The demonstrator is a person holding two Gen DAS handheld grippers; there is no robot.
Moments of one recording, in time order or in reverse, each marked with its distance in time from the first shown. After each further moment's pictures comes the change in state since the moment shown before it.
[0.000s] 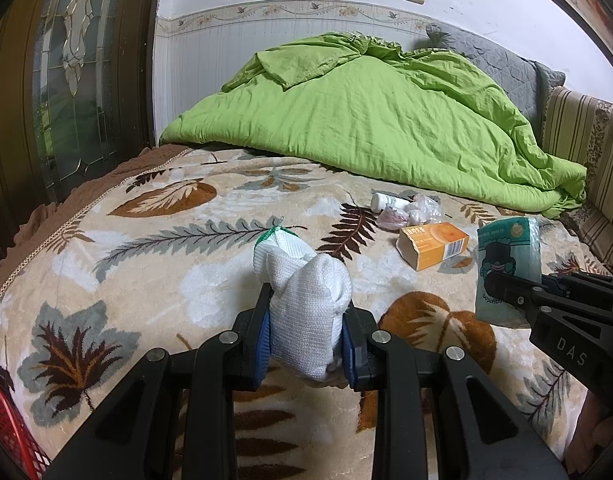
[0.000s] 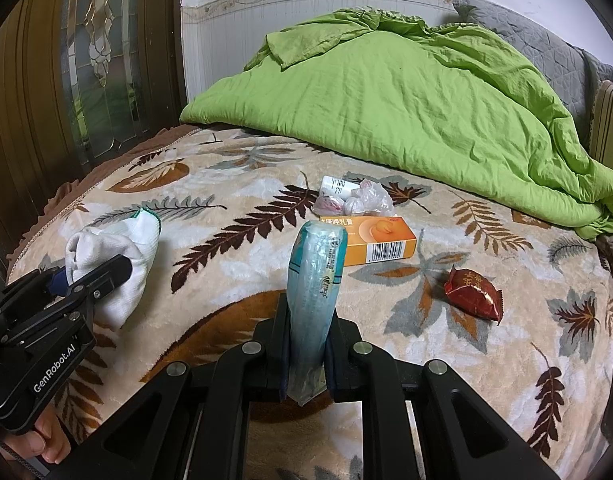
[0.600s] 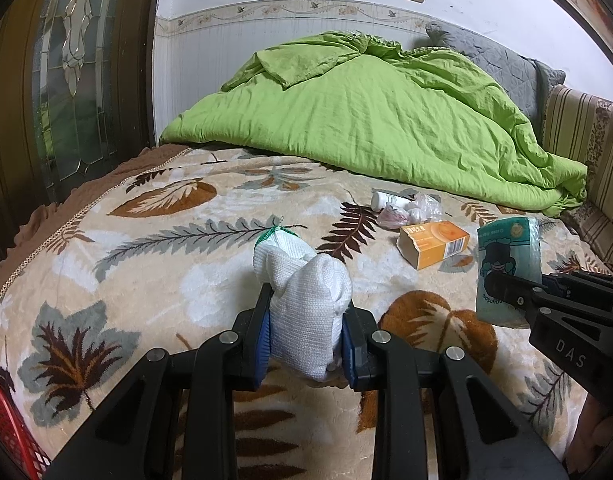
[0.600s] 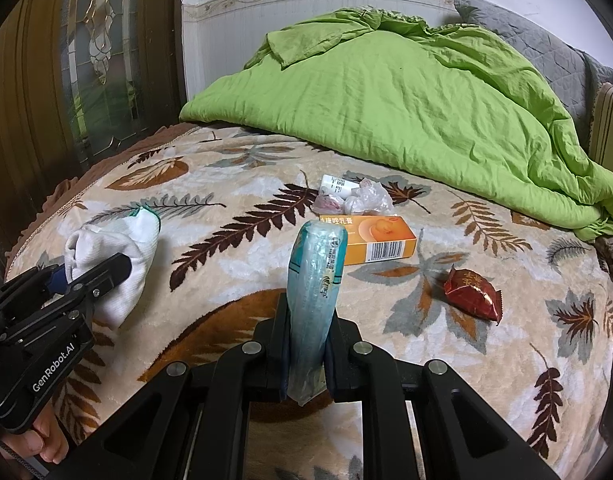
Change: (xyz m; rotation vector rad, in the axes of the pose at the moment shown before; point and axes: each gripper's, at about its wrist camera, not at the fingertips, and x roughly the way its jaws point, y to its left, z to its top) left arm 0.001 -0.001 0.000 0.002 0.001 0.002; right arm 0.000 0.001 0.000 -0.005 0.001 -0.002
